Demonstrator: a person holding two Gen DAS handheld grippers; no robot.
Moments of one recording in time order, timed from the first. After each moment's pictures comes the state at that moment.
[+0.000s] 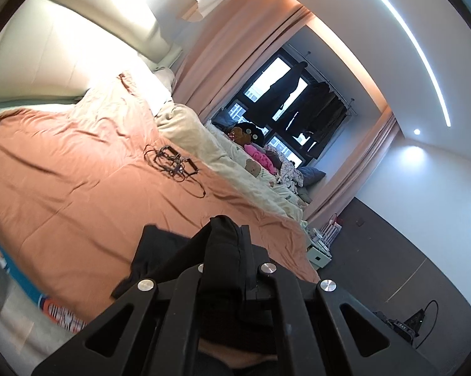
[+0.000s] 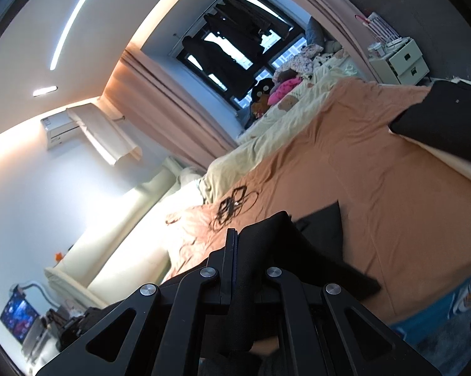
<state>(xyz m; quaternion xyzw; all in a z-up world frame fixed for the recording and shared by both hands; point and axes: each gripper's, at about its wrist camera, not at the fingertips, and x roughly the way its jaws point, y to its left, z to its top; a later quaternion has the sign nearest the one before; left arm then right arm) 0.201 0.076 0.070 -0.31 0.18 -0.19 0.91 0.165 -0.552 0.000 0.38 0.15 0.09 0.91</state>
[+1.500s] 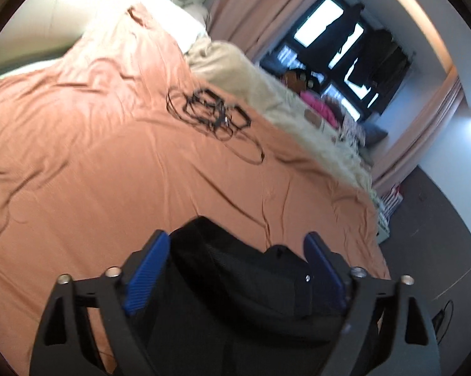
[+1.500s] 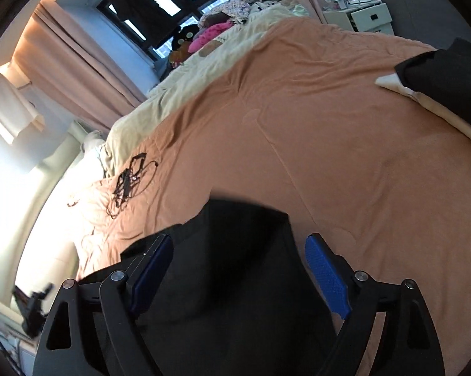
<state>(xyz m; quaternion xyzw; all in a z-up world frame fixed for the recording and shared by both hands) 0.482 0.013 -0.043 -0.27 0.32 -0.12 0.90 0.397 -0.588 -0.118 0.34 0.34 -0.05 0.88</state>
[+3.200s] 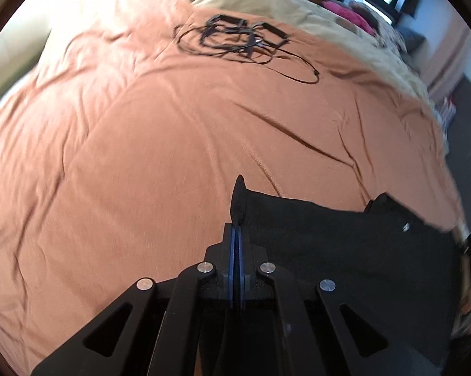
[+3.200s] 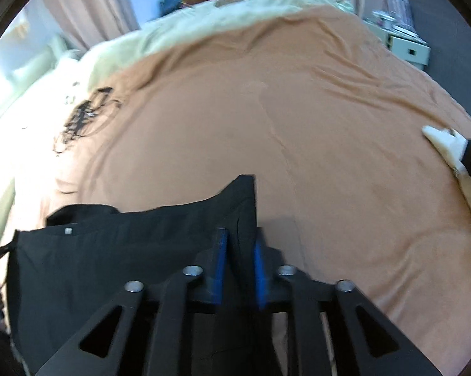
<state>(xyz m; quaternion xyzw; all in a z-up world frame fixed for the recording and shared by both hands) 0.592 0.003 -0.123 -0.11 0.50 -0.08 0.85 0.526 -0.571 -0.150 0.16 0.46 -0.07 0.87</state>
